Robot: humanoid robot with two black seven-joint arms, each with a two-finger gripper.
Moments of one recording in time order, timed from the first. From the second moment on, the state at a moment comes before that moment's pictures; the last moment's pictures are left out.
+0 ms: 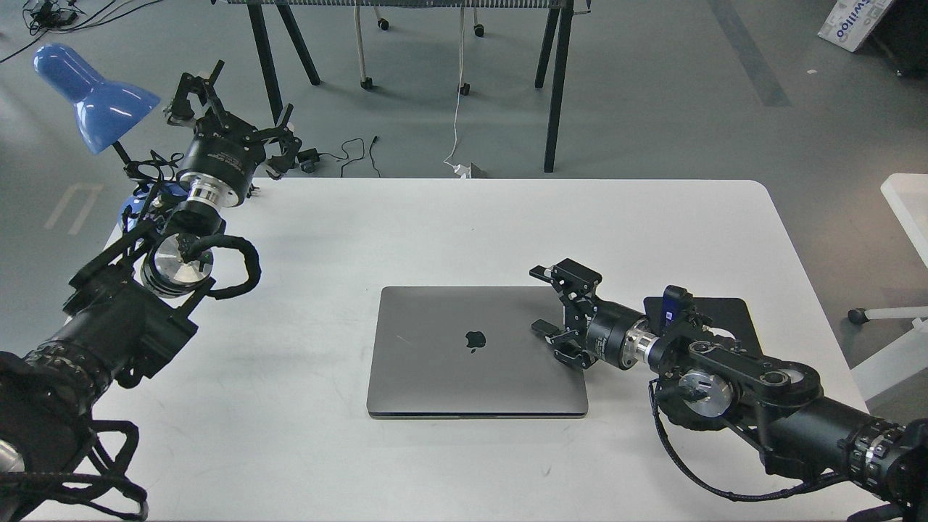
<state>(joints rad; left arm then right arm) -0.82 0.21 -0.81 -0.48 -0.16 -0.49 -0.36 0.66 -0.23 0.25 0.76 -0.36 0.35 0.29</state>
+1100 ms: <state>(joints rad) -0.82 0.21 -0.81 -0.48 -0.16 -0.49 -0.36 0.75 -0.27 1.07 0.73 -0.13 0.38 0.17</state>
